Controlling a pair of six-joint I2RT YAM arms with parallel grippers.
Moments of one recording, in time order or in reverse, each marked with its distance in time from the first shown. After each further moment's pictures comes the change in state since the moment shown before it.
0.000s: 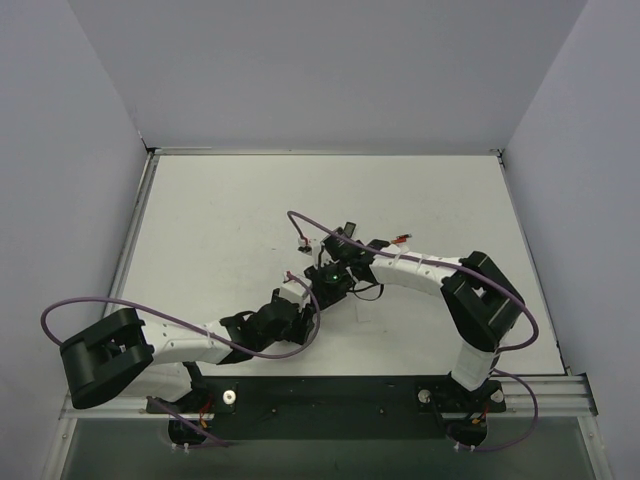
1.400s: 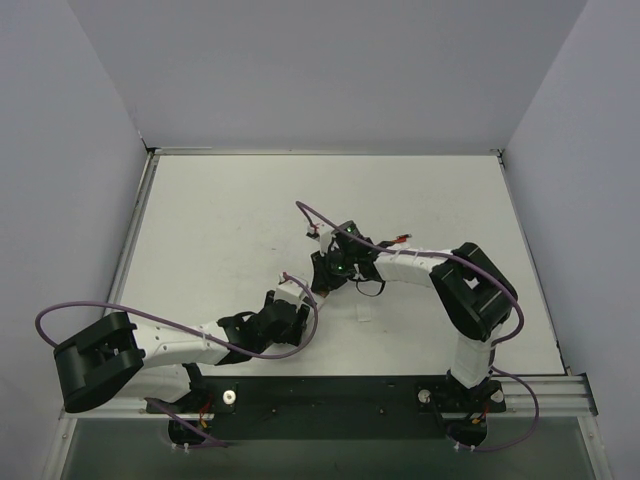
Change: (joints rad) left arm -0.012 -0.031 0.019 -0.137 -0.079 -0.042; right arm -0.086 0.068 -0.100 0.369 0.031 -0.043
